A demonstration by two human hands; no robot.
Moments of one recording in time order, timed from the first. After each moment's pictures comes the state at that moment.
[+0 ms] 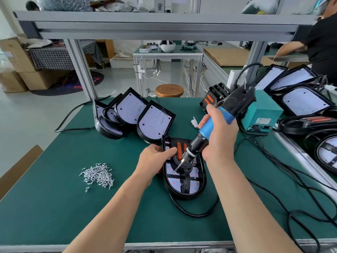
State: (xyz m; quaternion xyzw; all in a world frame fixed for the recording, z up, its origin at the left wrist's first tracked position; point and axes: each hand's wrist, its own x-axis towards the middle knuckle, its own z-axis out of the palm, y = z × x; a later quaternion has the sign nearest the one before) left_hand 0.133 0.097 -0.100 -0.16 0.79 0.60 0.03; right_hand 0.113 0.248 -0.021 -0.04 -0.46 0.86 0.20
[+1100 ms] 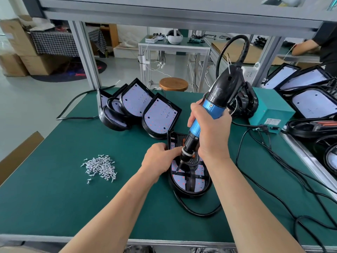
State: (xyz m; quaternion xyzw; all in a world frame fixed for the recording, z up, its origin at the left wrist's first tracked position) left_hand 0.127 0.100 -0.110 -0.15 0.79 0.59 0.03; right_hand 0.117 0.217 -0.018 0.12 -0.56 0.80 0.18
